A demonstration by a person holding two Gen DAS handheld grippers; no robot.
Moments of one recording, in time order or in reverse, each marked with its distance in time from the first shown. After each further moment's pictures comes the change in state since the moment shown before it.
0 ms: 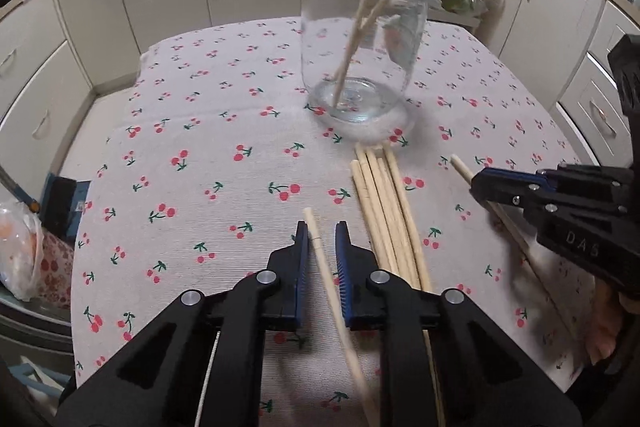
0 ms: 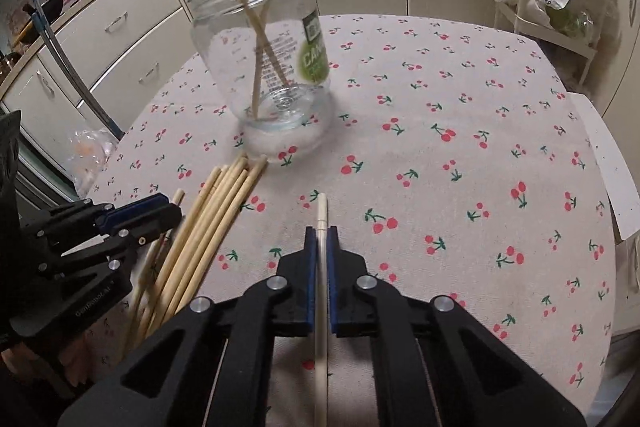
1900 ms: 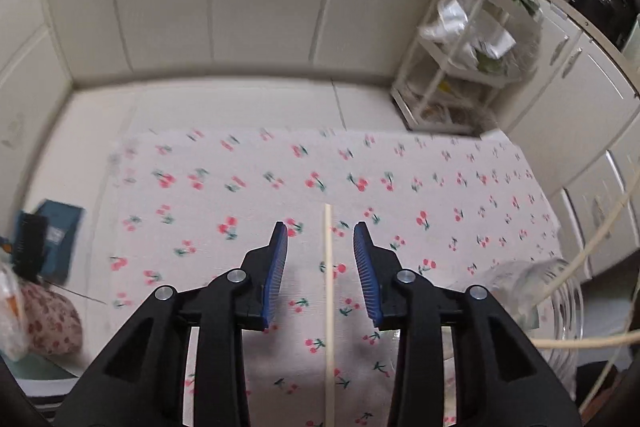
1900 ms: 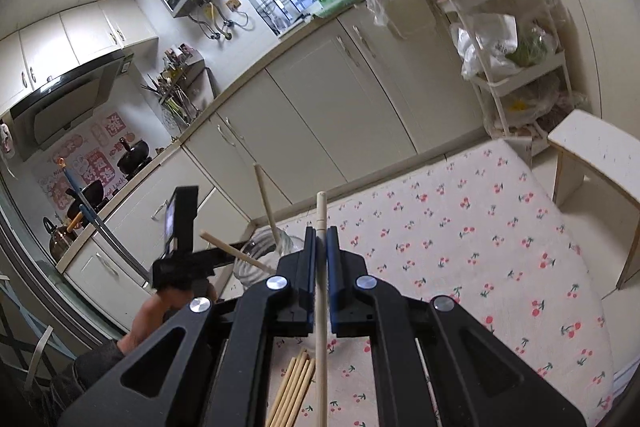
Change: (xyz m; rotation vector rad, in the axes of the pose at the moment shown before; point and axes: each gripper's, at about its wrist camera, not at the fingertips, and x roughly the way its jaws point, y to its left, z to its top) left arm 0.076 0.079 0.195 -0.131 0.043 -0.133; right arm -0.088 -0.062 0.035 0.353 -0.529 0.248
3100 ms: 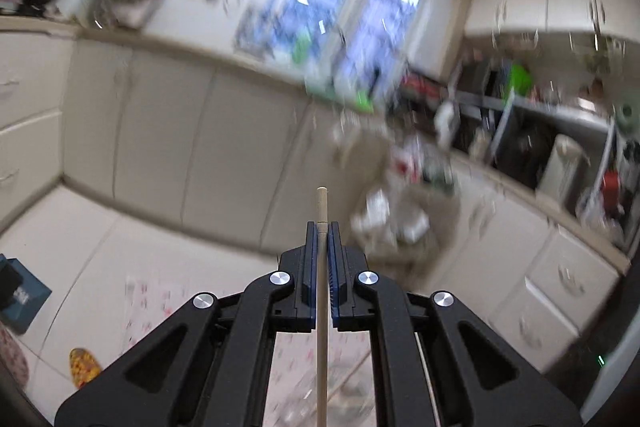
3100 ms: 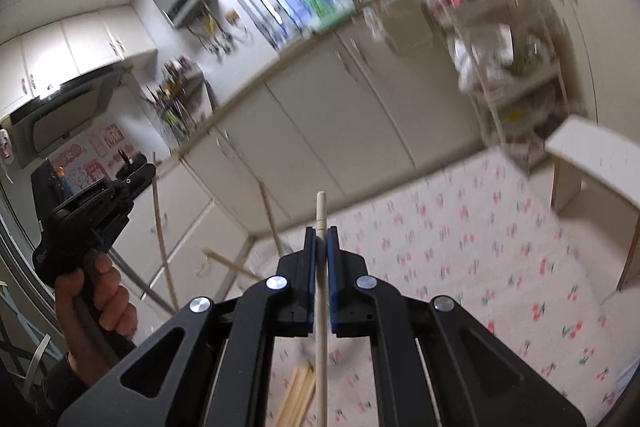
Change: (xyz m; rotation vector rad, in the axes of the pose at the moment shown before) left arm -0.200 -0.033 -0.033 -0.100 -0.778 -0.153; right arm -0.019 0.020 0.010 -0.028 -0.135 -0.007
